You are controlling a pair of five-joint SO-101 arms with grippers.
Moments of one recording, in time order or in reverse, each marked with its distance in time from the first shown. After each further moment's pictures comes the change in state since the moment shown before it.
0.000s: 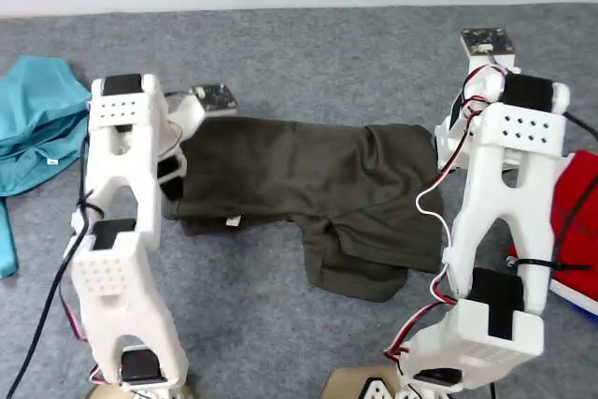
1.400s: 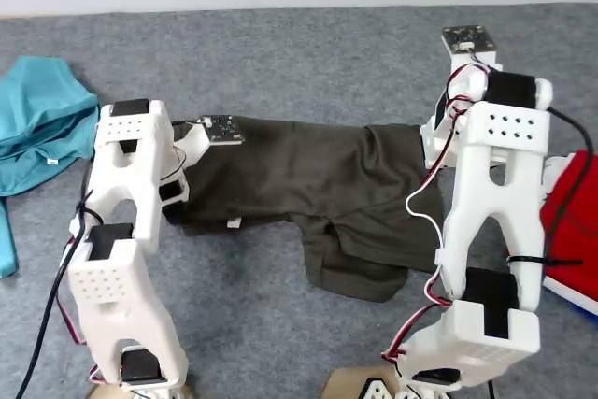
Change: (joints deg) left arm 0.0 -1.1 12.2 -9.8 -4.7; right arm -3.3 0.0 0.0 0.0 0.0
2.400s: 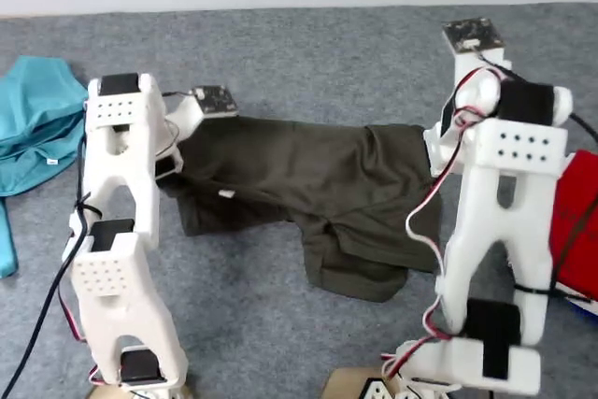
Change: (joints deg) left arm -0.5 2.8 -18.3 9.9 3.6; right arm -1.2 -11.0 1.1 5.7 4.8
